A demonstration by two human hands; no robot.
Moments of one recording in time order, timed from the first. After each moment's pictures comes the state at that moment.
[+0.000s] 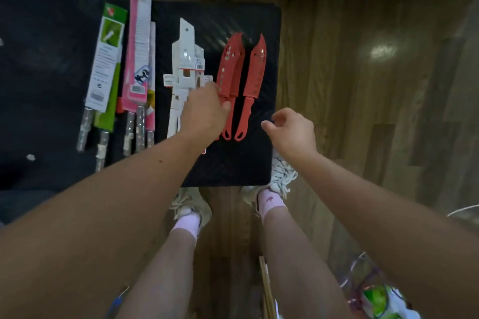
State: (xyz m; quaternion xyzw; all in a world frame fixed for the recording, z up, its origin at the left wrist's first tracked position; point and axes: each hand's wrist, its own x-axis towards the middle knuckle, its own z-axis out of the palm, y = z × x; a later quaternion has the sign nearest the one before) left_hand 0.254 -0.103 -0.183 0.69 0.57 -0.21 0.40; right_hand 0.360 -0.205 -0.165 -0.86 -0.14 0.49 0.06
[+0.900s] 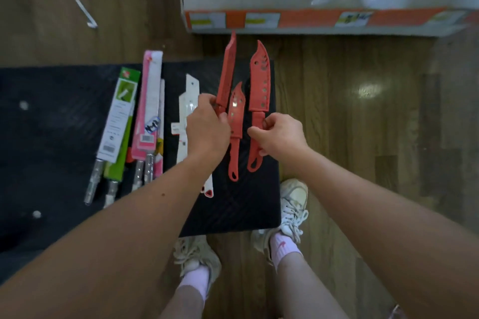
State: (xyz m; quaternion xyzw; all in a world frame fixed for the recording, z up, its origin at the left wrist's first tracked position) left_hand 0.270 -0.079 -0.161 0.65 0.62 0.02 0.45; right_hand 0.368 -0.151 -0.153 -0.83 -0.15 0.50 0.20
